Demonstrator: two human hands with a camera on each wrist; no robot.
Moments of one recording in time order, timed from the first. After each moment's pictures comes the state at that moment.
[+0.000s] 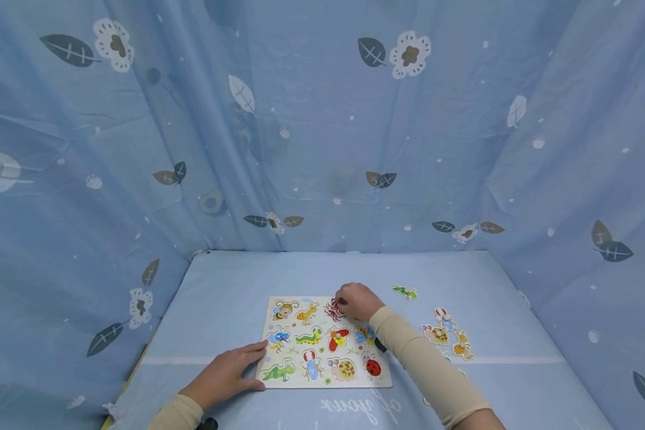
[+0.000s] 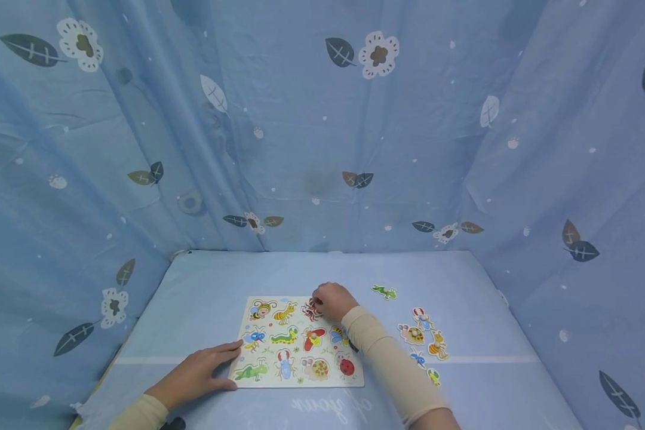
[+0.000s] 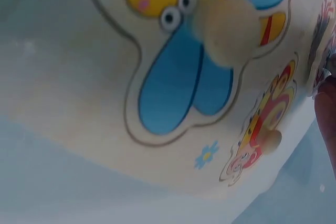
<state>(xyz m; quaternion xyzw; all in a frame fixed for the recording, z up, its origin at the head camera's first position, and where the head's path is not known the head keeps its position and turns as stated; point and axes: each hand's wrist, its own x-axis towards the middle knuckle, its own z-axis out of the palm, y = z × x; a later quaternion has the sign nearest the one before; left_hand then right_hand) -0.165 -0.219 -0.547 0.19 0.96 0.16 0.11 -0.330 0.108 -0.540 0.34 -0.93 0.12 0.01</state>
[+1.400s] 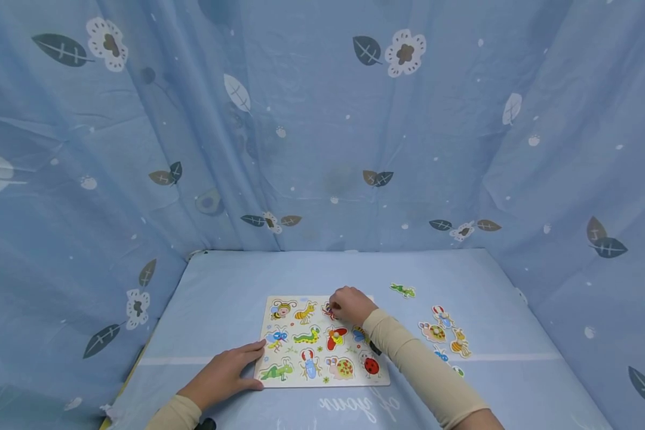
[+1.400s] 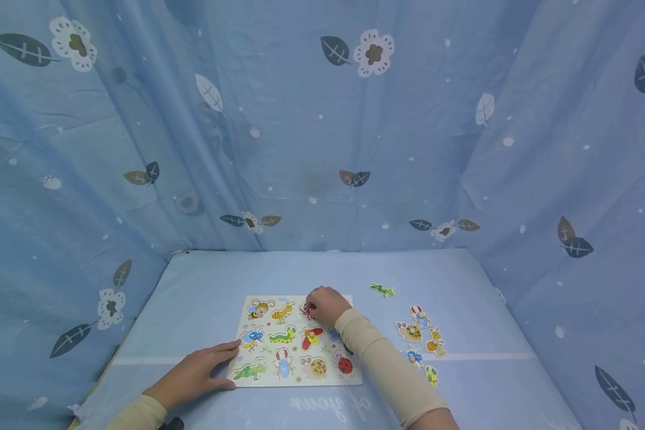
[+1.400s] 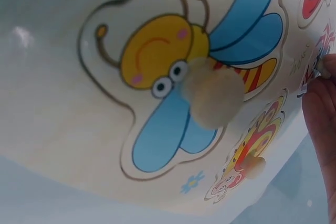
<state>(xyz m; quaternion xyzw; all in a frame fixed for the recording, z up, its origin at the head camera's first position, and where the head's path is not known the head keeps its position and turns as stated) -0.165 -0.221 -0.546 0.19 0.96 0.17 0.12 -0.323 0.098 -0.551 0.35 -0.93 0.13 0.01</state>
